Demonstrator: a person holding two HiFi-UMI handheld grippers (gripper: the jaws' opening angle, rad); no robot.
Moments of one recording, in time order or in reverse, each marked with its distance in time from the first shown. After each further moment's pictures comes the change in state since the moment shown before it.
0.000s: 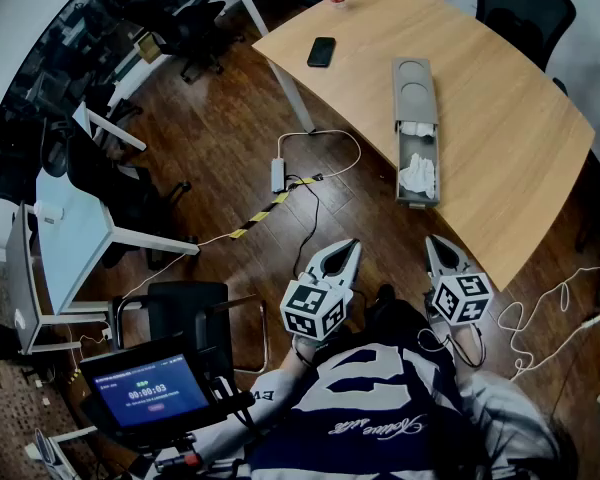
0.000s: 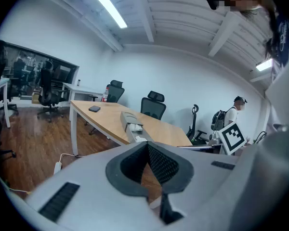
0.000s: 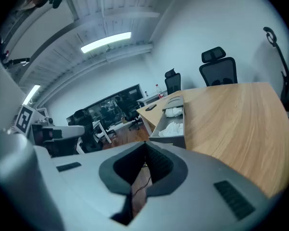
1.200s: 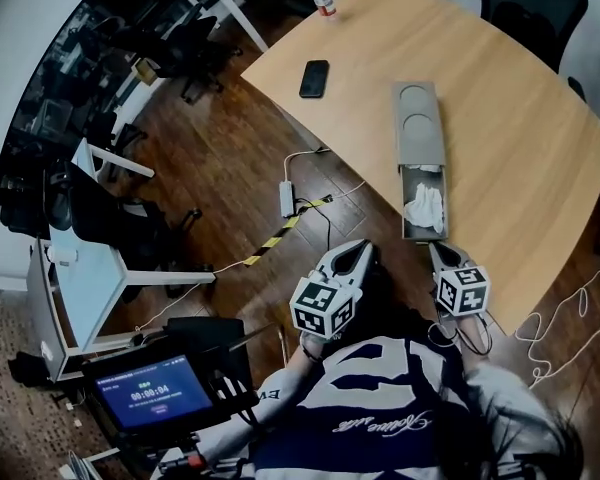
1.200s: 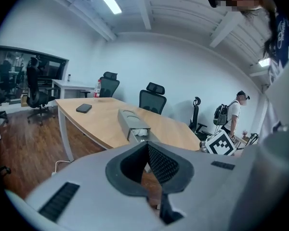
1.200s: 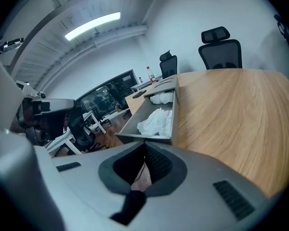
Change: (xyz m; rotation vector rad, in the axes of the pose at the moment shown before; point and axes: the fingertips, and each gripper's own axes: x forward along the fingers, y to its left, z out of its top) left arm 0.147 0.052 0.044 0.061 0.111 -0.085; right arm 0.123 -0.105 0.002 0.036 0.175 -0.058
